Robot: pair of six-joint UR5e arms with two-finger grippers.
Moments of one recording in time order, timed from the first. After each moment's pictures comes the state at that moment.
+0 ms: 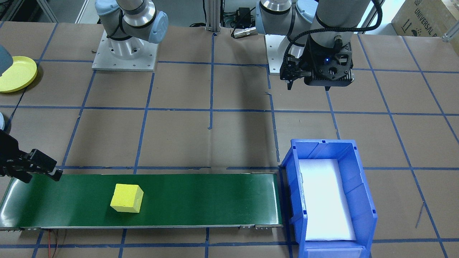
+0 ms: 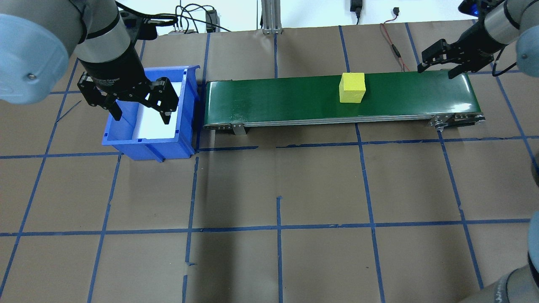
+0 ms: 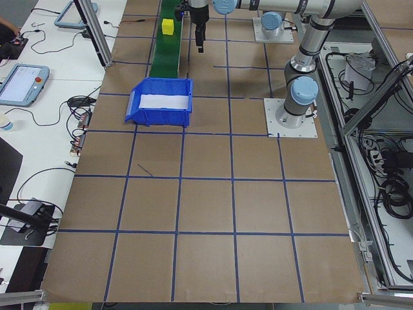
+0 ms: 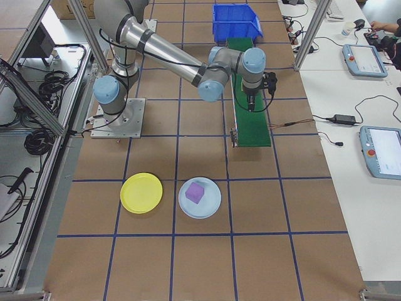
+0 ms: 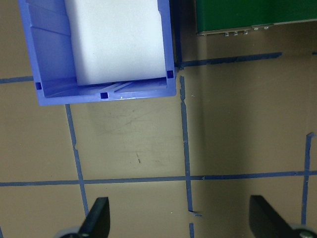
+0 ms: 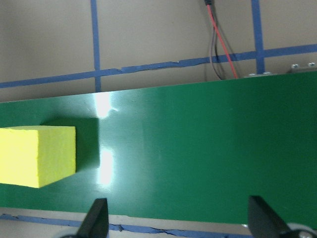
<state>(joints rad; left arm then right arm) -1.62 -1.58 -1.55 -1.67 1.67 0.02 1.20 -1.23 1.60 -2.00 -1.22 -0.31</state>
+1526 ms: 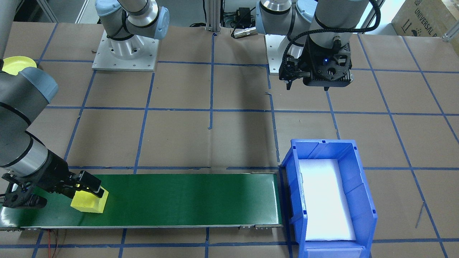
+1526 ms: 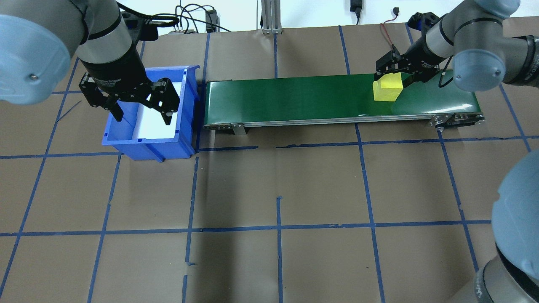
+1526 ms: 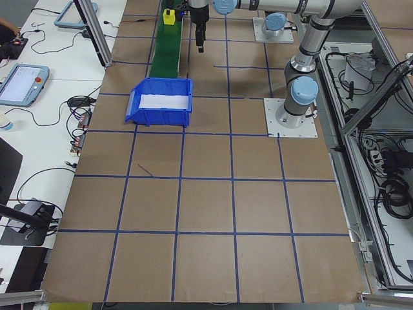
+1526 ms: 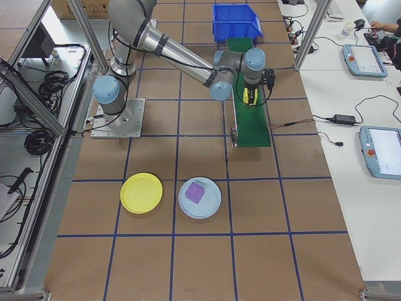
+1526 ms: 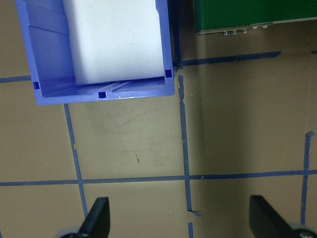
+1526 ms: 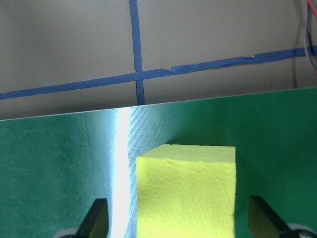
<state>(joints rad) -1.63 -1.58 -1.55 -1.67 1.67 0.01 1.32 -1.14 1.63 -2.15 -1.23 -0.15</state>
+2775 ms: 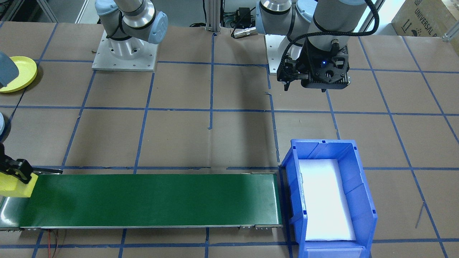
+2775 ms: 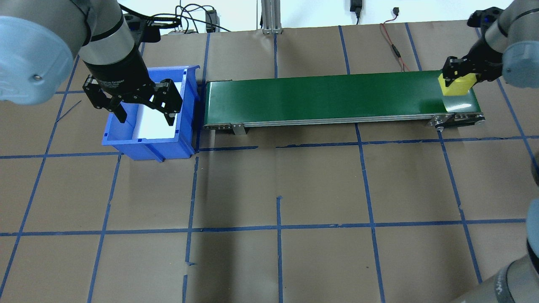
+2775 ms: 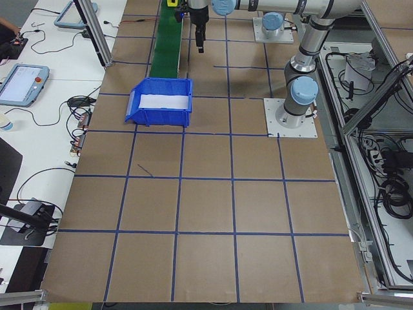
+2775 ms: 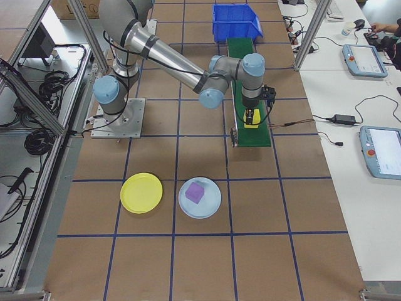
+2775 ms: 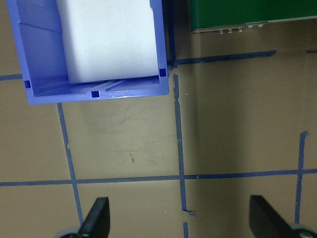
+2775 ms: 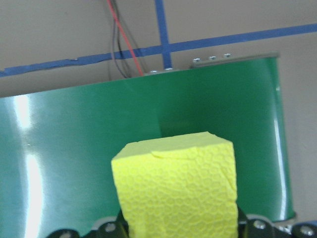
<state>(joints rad) -1.63 -1.59 -1.56 -1.67 1.65 0.01 1.13 -1.24 1.65 -2.12 -1.53 -0.29</state>
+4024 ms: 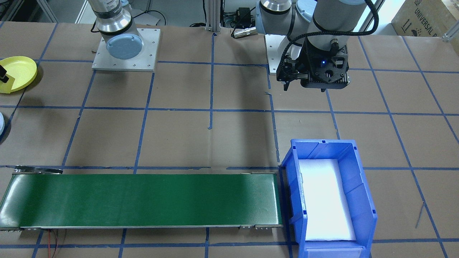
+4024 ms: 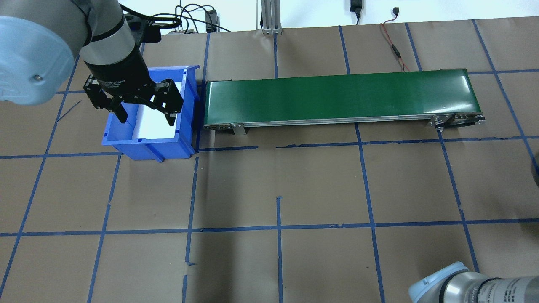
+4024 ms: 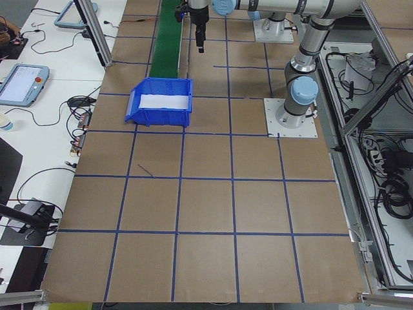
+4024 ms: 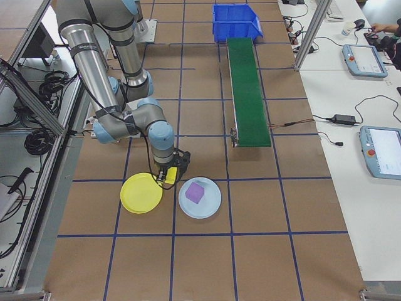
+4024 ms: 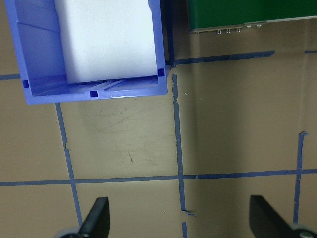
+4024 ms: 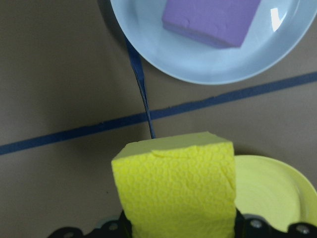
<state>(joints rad) -1.63 -1.59 -1.56 -1.67 1.65 0.01 0.35 -1.49 2.10 -2.12 -1.65 -0.97</state>
